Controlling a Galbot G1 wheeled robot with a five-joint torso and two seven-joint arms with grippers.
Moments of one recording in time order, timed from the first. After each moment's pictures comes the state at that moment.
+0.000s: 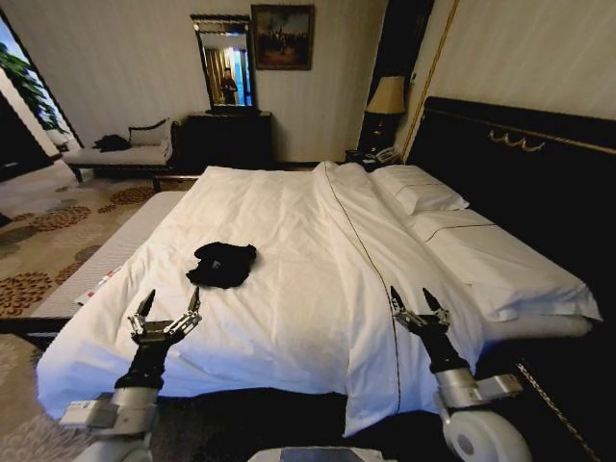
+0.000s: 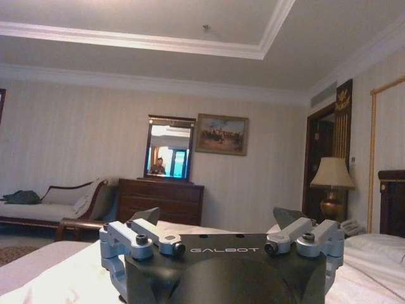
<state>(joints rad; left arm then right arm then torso) 1.92 -1.34 -0.78 -2.48 -0.42 -0.12 -0.03 -1.79 1.21 0.69 2.28 0.65 0.20 -0.05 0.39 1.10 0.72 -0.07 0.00</state>
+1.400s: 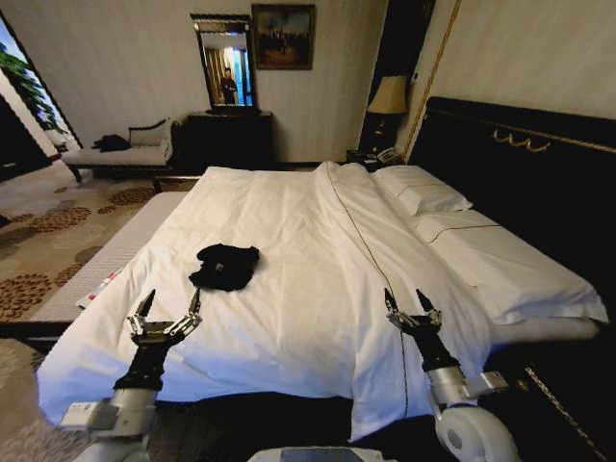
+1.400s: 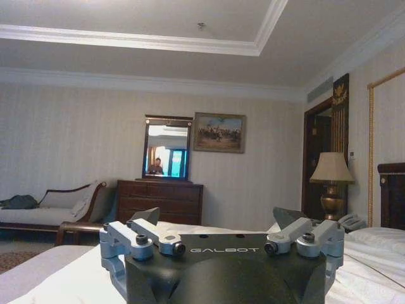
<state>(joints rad) 1.93 -1.34 -0.79 -2.49 -0.40 -0.12 -0.02 -1.76 1.22 0.68 2.24 0.62 0.20 -0.05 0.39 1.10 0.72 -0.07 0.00</state>
